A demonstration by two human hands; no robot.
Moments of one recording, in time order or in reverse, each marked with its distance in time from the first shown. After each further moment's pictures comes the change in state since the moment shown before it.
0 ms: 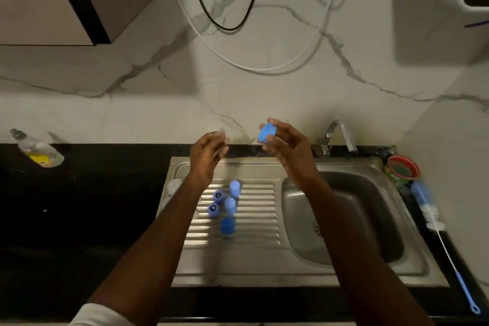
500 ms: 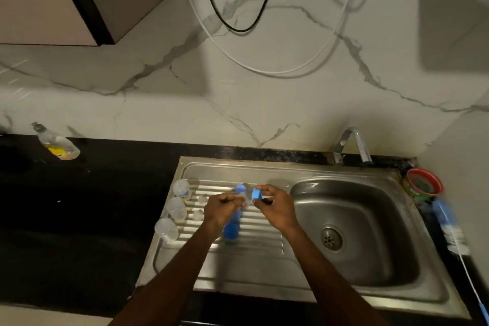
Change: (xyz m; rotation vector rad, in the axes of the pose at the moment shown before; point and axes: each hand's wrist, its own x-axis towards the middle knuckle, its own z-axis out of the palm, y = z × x) left_hand -0.048 -0.097 -0.032 0.680 0.070 -0.350; right_hand -0.049 0.133 -0.010 -0.709 0.034 0.261
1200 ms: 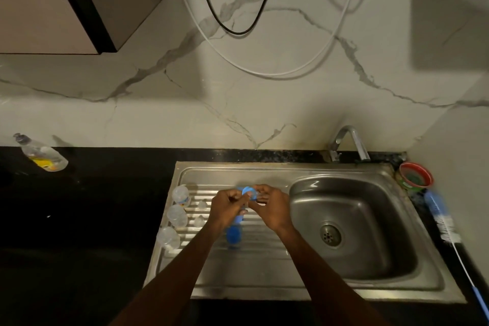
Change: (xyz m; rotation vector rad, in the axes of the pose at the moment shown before) left_hand 0.008 0.011 -0.006 -0.040 -0.076 0.259; right_hand 0.001 -0.022 0.025 0.007 0.096 -0.046
